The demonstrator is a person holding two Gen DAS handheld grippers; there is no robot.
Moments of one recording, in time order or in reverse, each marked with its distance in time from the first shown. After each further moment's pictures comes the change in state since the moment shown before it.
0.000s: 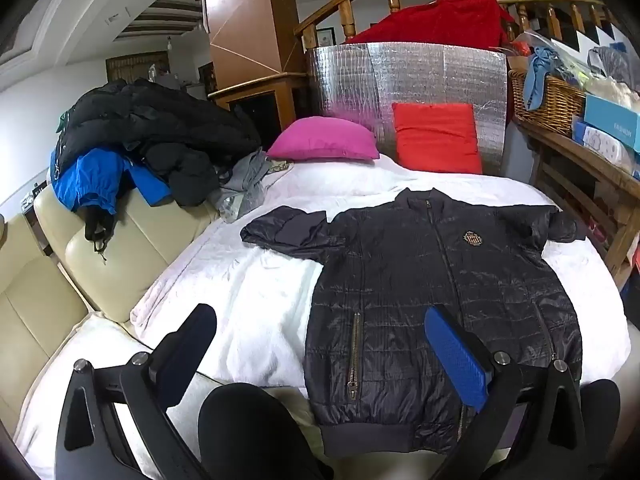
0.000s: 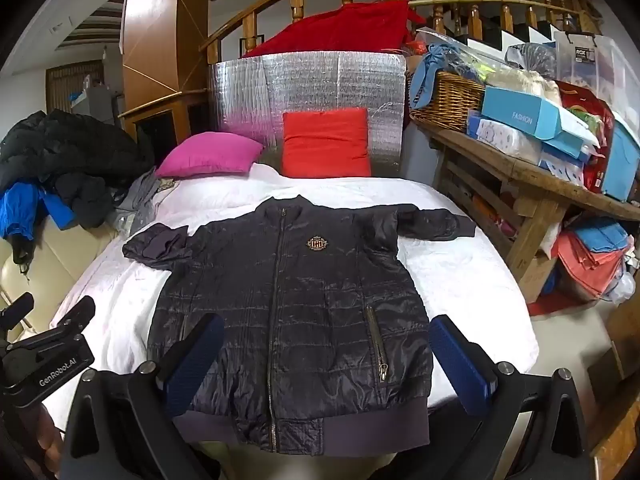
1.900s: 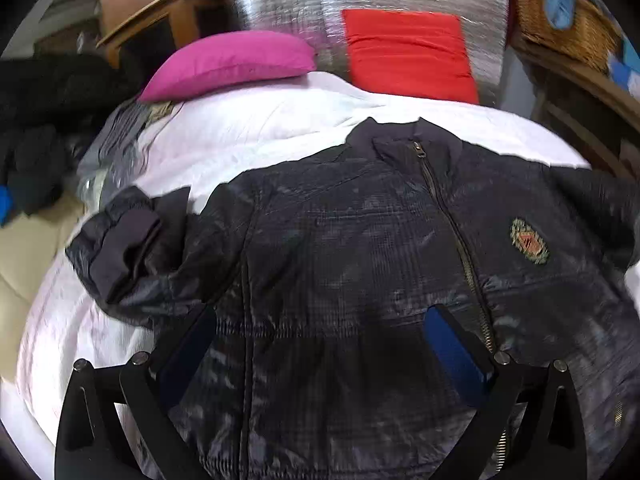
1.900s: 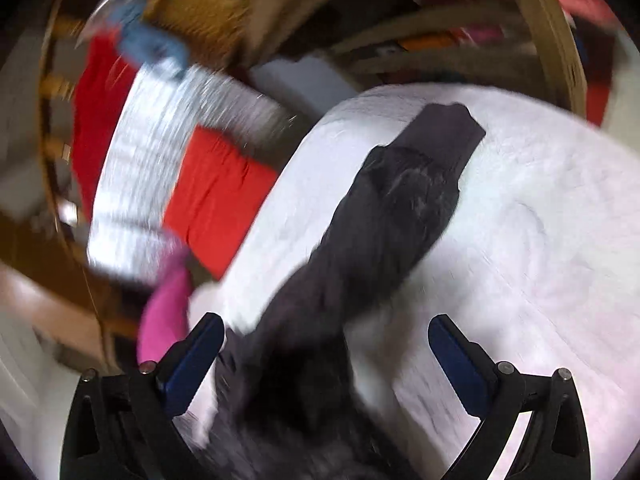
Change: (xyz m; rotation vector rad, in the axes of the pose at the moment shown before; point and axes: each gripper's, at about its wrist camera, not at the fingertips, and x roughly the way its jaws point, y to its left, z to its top) left arm 0.346 -0.121 0.050 0.115 0.238 -0.146; right arm 0.419 -0.324 0.071 1.014 0.154 0.254
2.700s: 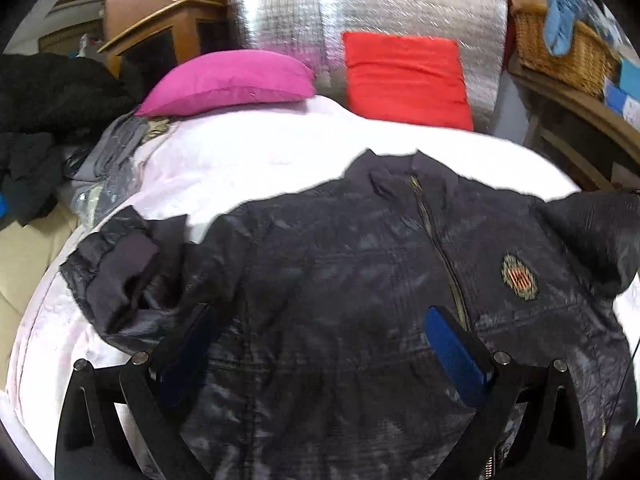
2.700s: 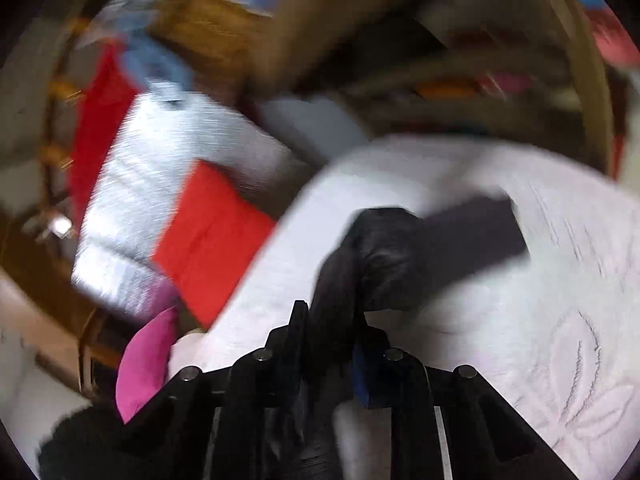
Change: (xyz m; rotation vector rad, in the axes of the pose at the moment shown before) left arm -0.008 0.020 0.021 -0.068 -0.079 -0.043; right arm 0.032 0.059 0.028 -0.184 -0.207 0.002
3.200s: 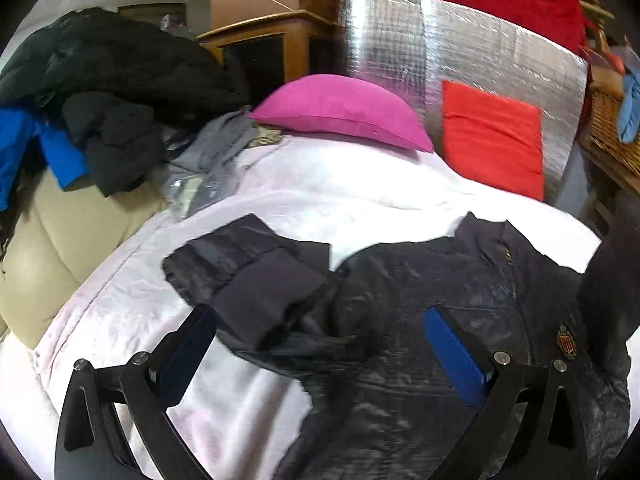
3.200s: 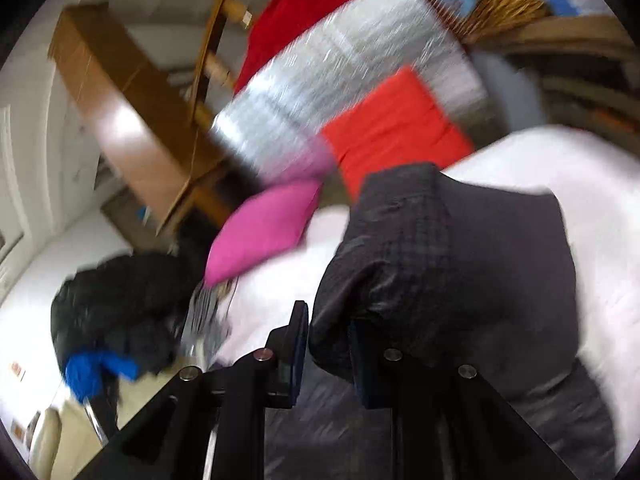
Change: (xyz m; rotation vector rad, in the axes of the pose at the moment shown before) left arm -0.045 0.112 0.010 -0.205 -0.083 0.166; right arm -0.044 0.200 -0.185 -0.400 0.269 0.334
